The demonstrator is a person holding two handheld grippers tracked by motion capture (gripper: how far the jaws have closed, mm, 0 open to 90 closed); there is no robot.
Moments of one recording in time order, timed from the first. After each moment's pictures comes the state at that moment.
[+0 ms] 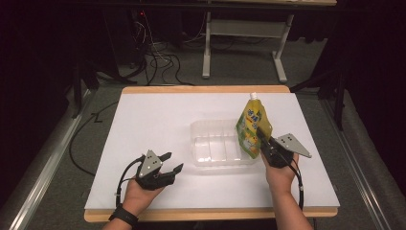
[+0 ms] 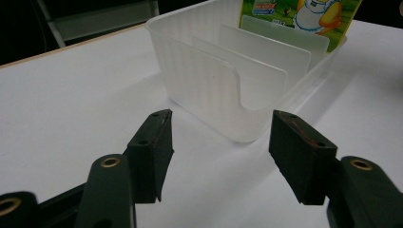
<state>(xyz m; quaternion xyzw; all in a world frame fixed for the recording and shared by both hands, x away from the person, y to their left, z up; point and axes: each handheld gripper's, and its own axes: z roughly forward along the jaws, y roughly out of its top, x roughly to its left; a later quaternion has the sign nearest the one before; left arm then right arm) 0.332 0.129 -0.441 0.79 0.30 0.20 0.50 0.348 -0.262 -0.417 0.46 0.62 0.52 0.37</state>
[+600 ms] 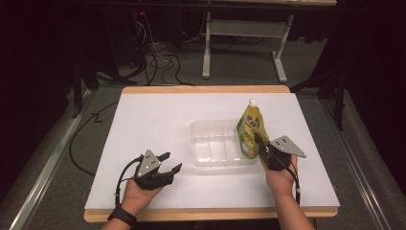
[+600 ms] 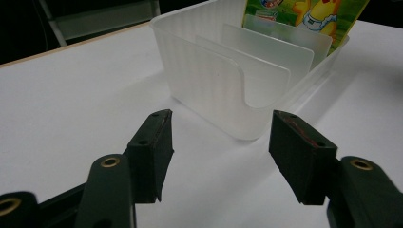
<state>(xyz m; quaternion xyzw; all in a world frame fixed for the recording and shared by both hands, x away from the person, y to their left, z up) 0.332 0.133 -0.441 0.78 0.31 0.20 0.50 0.346 -0.259 -0.426 0.46 0.65 0.48 0.36</state>
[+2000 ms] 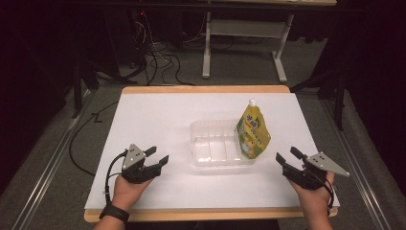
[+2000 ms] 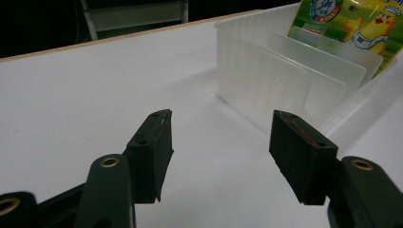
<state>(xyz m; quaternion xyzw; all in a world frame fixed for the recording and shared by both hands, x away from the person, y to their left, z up) 0.347 0.168 -0.439 0.75 0.37 0.21 0.50 0.287 -0.338 -0.425 0.49 0.65 0.48 0.32</state>
